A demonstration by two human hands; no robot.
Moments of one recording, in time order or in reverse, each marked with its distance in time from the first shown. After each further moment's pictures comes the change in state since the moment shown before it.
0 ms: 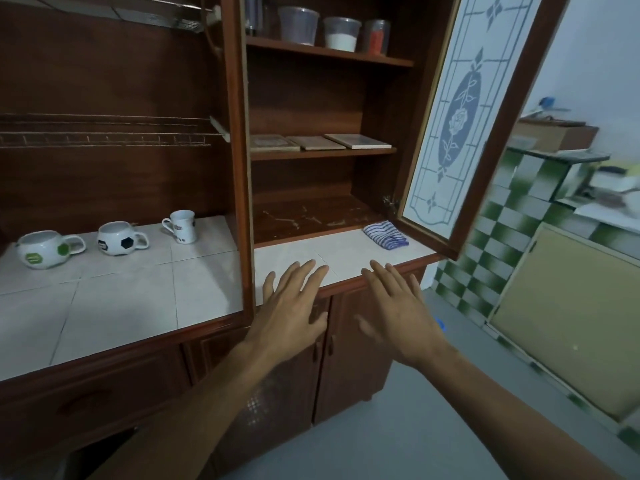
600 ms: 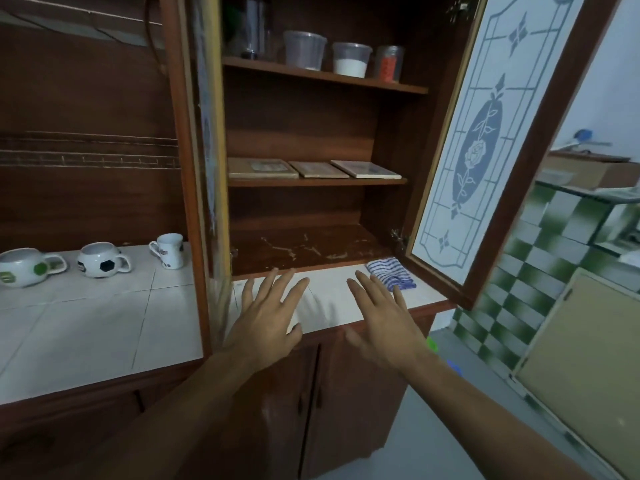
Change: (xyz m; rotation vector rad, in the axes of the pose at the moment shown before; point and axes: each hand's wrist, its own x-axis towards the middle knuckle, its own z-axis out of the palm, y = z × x) left_hand 0.096 -0.011 0.029 0.241 0.005 -0.114; right_hand 0.108 0.078 0.021 0.004 -0.009 -0.141
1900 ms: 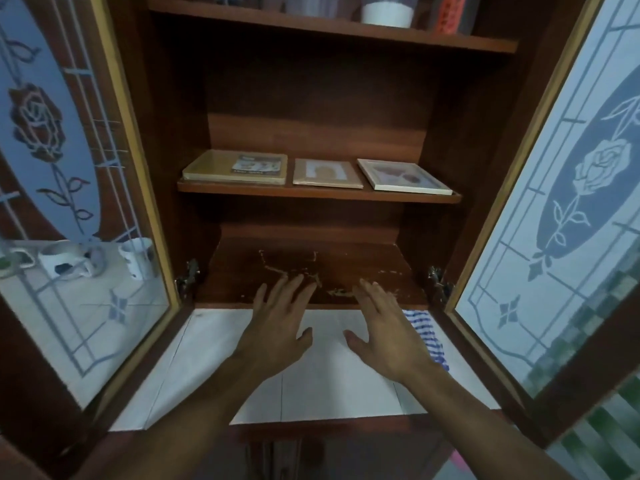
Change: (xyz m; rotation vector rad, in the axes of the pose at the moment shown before) left_hand 0.211 0.025 0.153 0.004 0.126 -0.164; right_hand 0.216 0.185 0.097 0.279 0.004 -0.255
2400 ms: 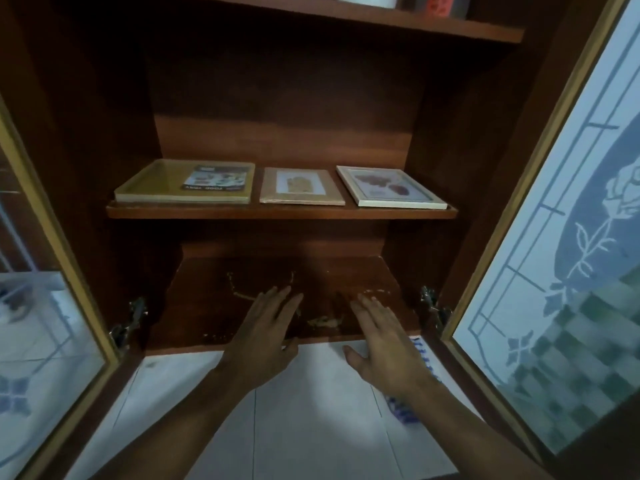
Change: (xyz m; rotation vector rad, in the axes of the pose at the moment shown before) left_hand 0.075 -0.036 0.064 -0.146 -0.072 0.003; right_hand 0.057 0.060 0.026 -0.015 0.010 0.072
